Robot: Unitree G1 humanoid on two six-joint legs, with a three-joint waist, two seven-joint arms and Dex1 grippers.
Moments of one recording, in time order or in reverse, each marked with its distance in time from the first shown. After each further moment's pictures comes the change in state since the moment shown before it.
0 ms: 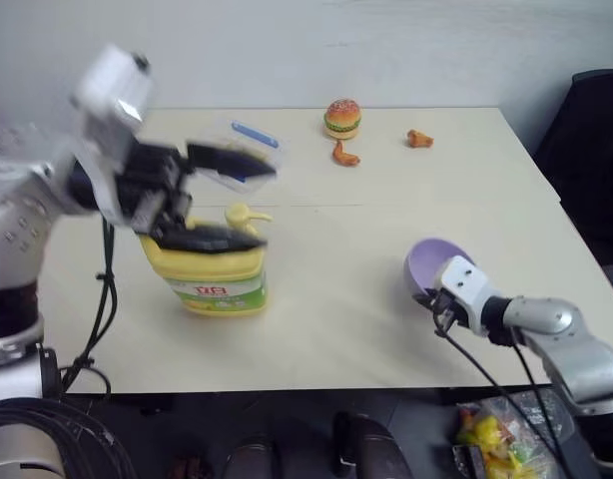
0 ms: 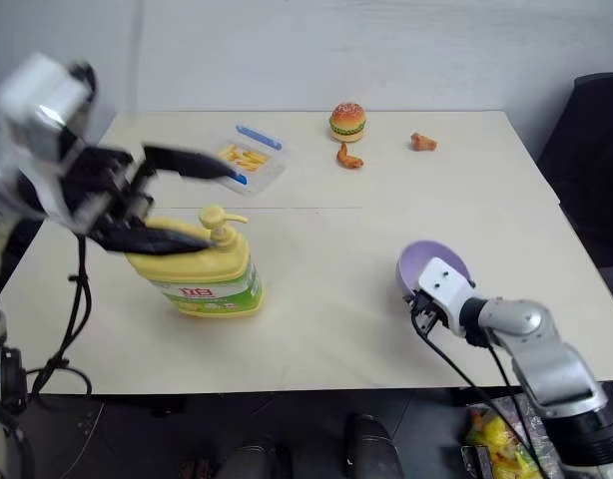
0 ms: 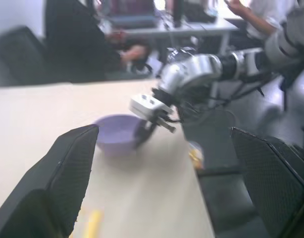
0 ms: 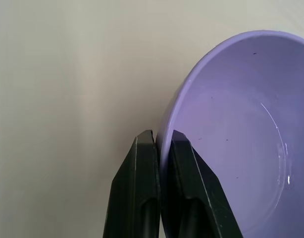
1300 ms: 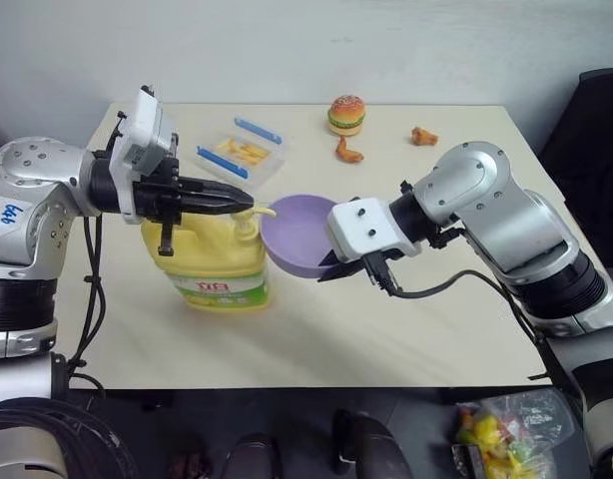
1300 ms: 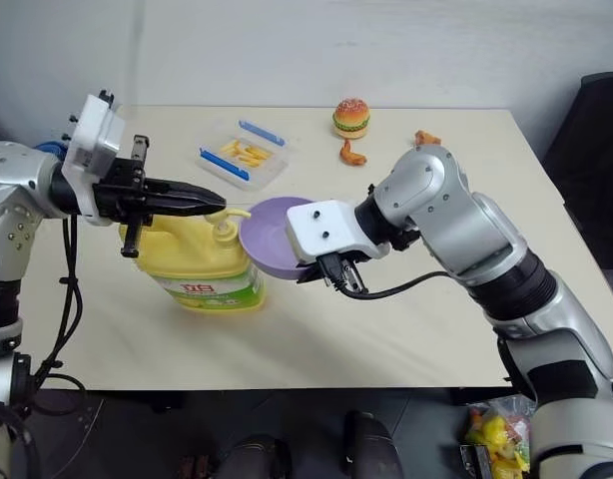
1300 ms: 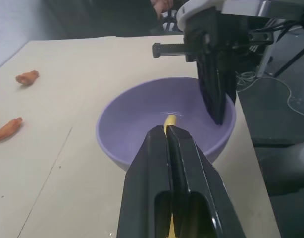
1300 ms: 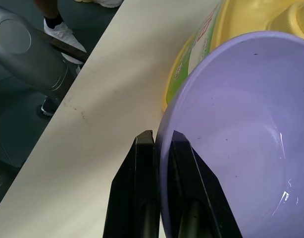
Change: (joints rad) left arm 0.109 -0.040 -0.101 0.112 0.312 -0.236 -0.024; right arm -0.834 0.189 0.430 0.108 -0.021 -0.065 0.658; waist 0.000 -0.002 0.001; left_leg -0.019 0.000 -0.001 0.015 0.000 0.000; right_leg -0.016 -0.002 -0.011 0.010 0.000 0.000
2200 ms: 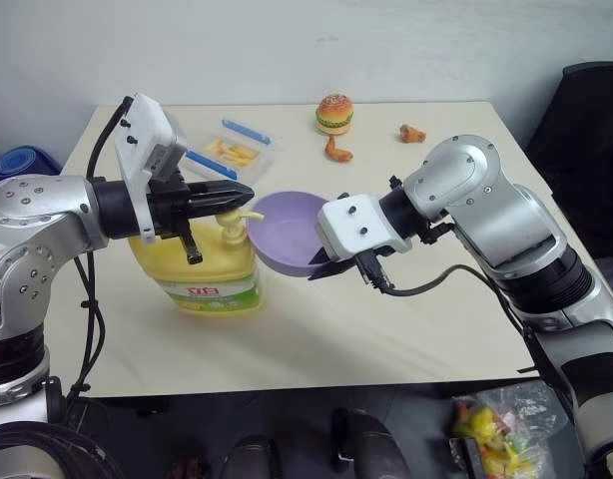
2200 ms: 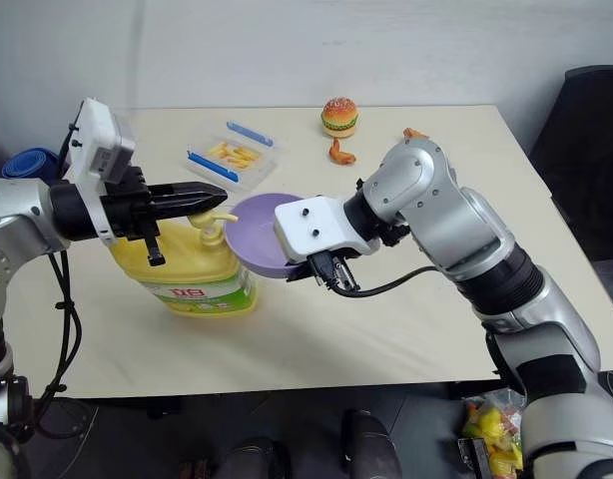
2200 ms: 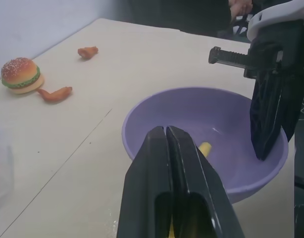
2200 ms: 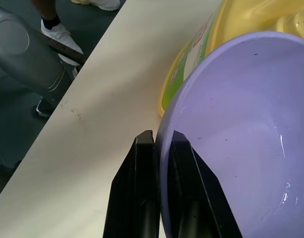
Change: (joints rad) left arm 0.156 -0.006 0.176 -0.439 -0.174 0.462 0.501; right arm -0.034 0.050 0.001 0.032 -0.015 -0.041 0.018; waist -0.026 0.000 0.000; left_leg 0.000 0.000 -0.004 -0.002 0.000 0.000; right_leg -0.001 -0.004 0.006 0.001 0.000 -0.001
